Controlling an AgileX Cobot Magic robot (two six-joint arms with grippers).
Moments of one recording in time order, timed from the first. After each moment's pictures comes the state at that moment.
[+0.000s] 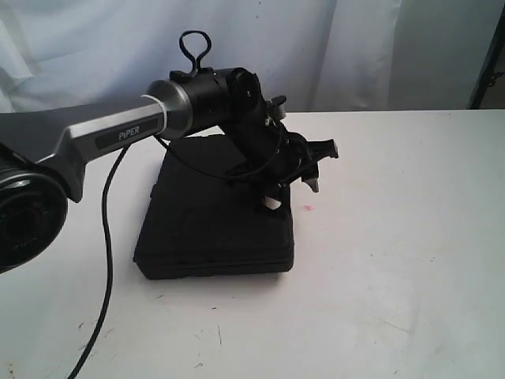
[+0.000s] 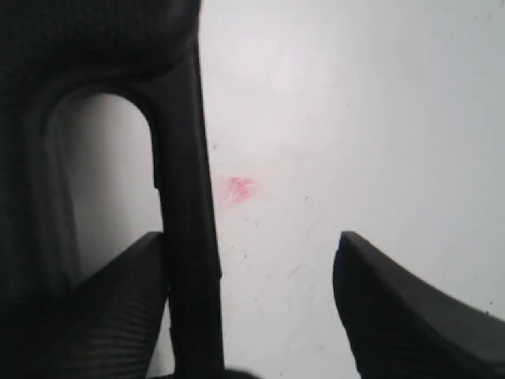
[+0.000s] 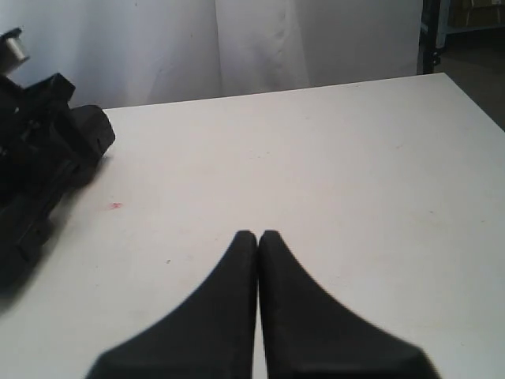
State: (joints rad) left arm -0.63 2.42 -2.03 -0.33 0.86 -0.41; right arm 0.00 0.02 0.00 0.07 0.34 0.03
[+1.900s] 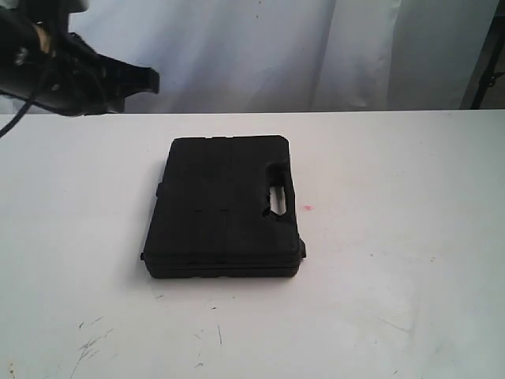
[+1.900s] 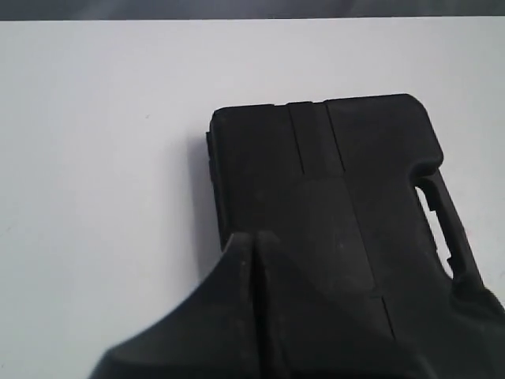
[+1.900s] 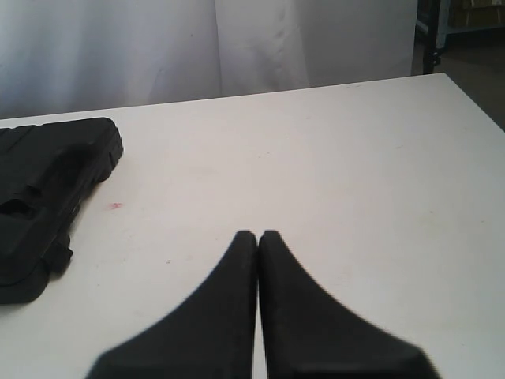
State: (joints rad) left arm -0.42 1.54 -1.22 0.17 0.60 -0.40; right arm 0.00 0.02 0.00 0.07 0.34 0.03
